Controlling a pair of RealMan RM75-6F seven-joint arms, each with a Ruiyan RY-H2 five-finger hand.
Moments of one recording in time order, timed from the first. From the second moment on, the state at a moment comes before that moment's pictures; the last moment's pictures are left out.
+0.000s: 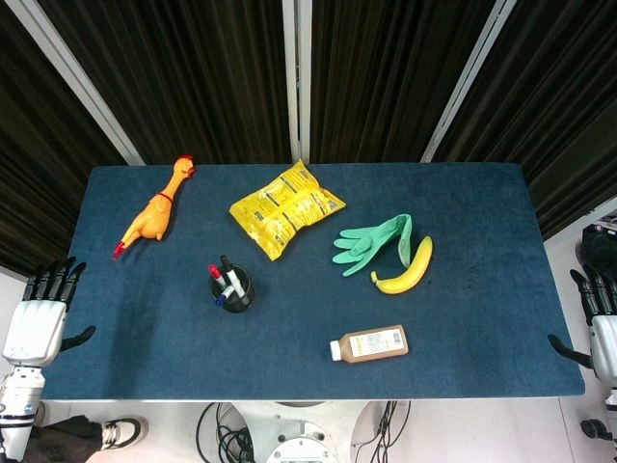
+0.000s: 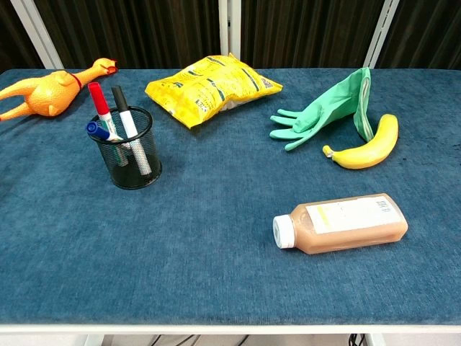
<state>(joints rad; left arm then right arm) -0.21 -1.18 0.02 -1.56 1.43 1.52 0.13 0.03 -1.05 0.08 -1.57 -1.47 1.52 0.04</state>
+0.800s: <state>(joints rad) -0.25 -1.12 -0.03 -1.67 1.49 1.43 0.12 0.02 -1.04 0.09 -1.59 -1.46 1.52 0.06</state>
